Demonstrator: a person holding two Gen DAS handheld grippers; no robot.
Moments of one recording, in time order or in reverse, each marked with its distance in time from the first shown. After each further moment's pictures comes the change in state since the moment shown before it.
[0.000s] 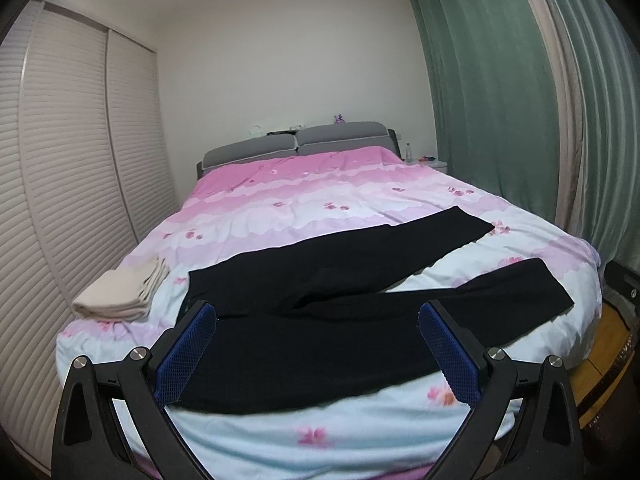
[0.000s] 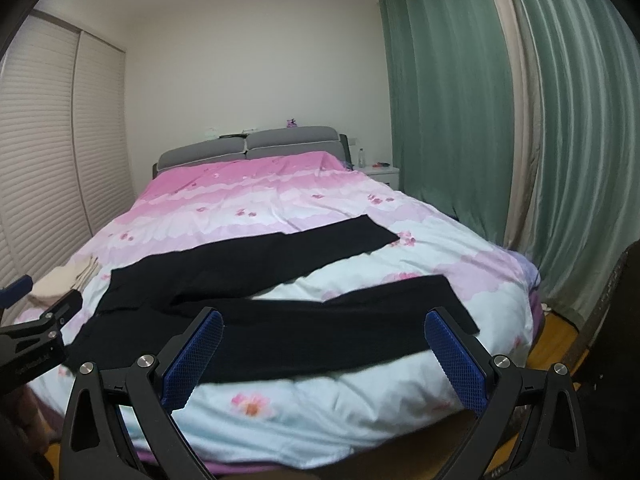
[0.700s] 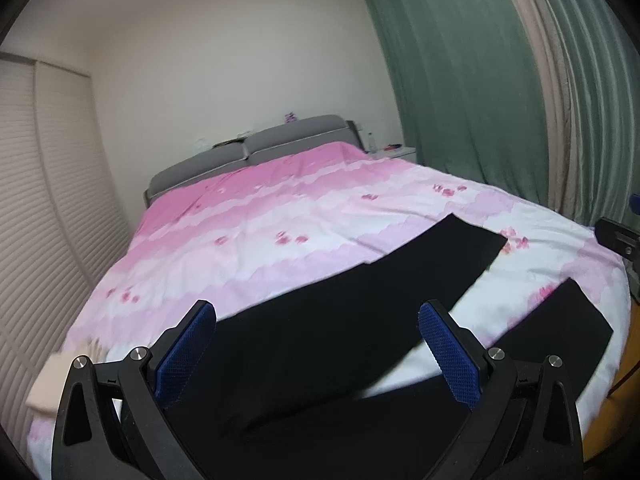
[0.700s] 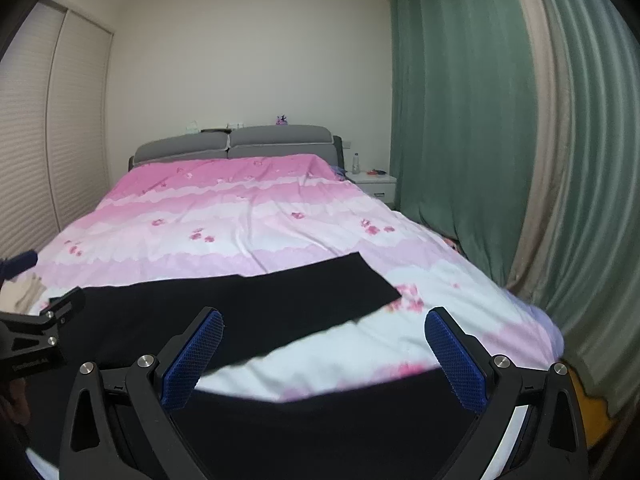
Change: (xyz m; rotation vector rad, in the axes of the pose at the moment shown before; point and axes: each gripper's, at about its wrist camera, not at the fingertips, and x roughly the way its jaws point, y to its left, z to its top) left arm 0.234 -0.070 0.113 0.157 0.006 -0.122; right arm 0.232 -0.029 0.110 -0.074 0.011 -0.042
